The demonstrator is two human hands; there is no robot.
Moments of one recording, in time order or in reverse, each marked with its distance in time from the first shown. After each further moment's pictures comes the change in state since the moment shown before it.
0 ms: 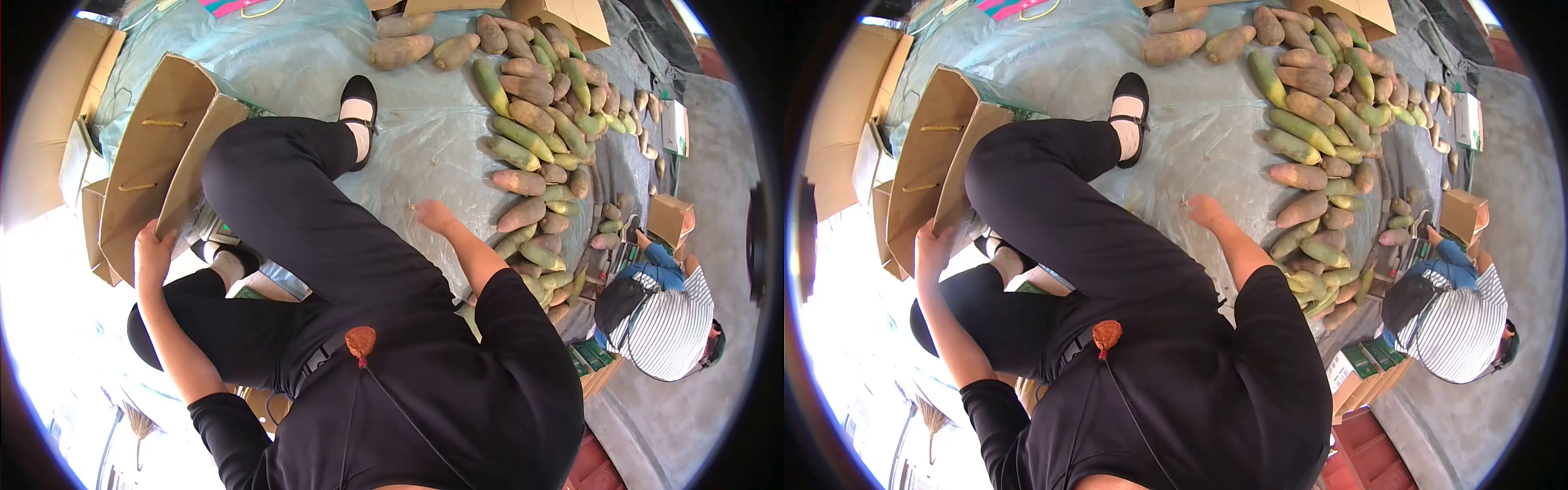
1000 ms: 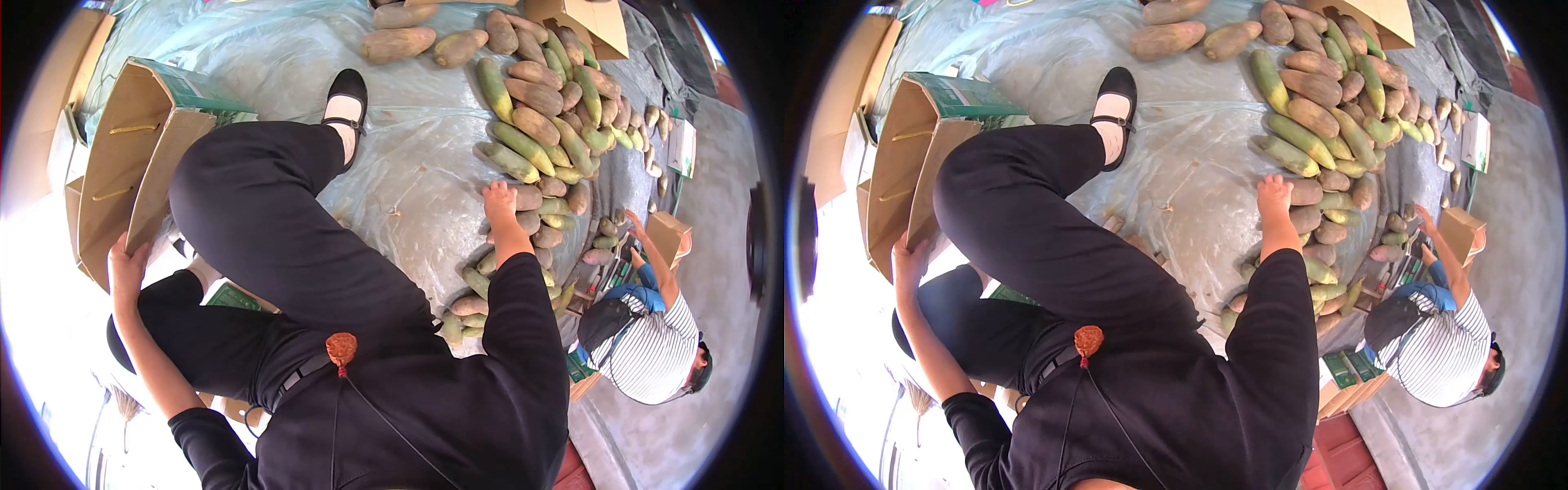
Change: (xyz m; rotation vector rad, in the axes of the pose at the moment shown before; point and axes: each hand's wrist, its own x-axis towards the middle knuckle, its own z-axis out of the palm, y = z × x) left_hand 0.011 -0.022 0.012 -0.098 0.057 0.007; right_hand -0.016 0.071 -0.151 -1.090 0.017 0.253
